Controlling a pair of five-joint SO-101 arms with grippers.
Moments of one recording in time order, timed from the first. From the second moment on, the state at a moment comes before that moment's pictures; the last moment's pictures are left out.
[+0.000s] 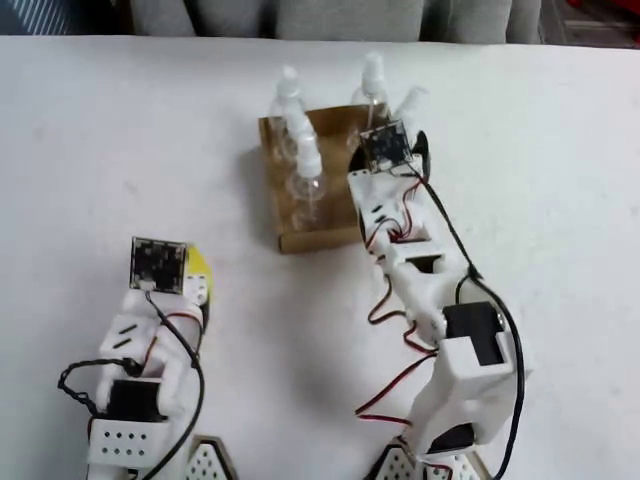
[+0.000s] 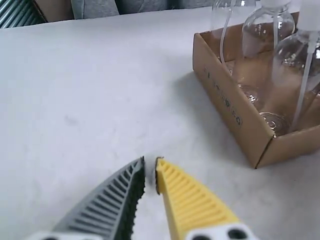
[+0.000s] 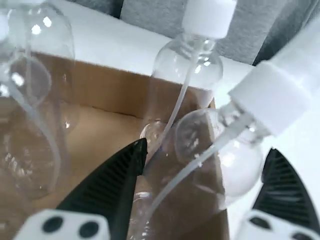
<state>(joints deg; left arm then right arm) -3.3 -96.8 97.5 37.2 -1.7 -11.4 14.8 42.2 -28.2 17.5</state>
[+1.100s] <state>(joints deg) -3.3 -96.8 97.5 37.2 -1.7 -11.8 15.2 47.5 -36.3 20.6</state>
